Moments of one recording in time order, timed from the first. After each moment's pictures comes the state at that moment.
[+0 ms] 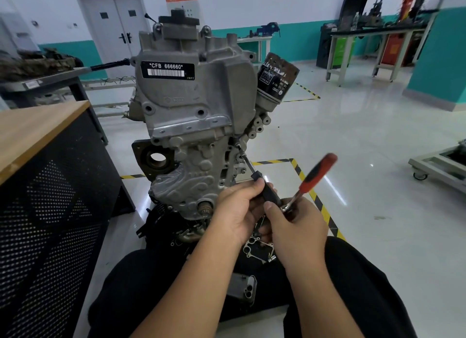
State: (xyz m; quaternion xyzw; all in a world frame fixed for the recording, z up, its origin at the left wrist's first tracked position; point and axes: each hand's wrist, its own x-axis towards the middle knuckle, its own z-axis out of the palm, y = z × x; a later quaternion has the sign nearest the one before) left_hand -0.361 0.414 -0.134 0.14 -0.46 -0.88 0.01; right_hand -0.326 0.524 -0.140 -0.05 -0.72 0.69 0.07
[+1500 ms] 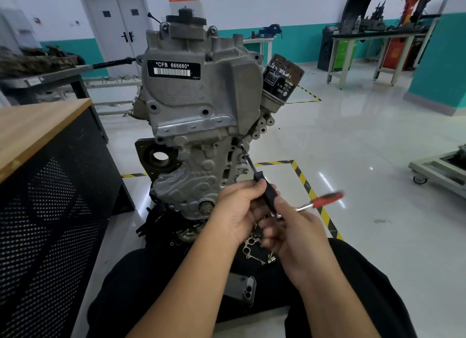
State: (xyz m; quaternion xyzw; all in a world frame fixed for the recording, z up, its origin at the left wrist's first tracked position) left_hand -0.357 0.410 -0.127 0.11 -0.47 -0.88 -0.01; right_hand -0.324 0.528 -0.131 -0.08 -0.49 0.85 -0.15
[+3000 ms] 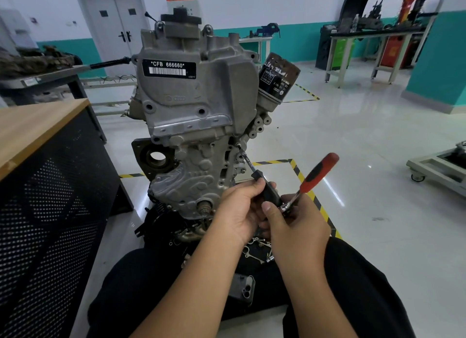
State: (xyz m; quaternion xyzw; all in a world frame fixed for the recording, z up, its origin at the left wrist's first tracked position) left_hand -0.362 0.420 -0.130 0.16 -0.47 -0.87 -0.03; right_hand -0.321 0.521 -0.146 -0.01 -0.74 0.65 0.17
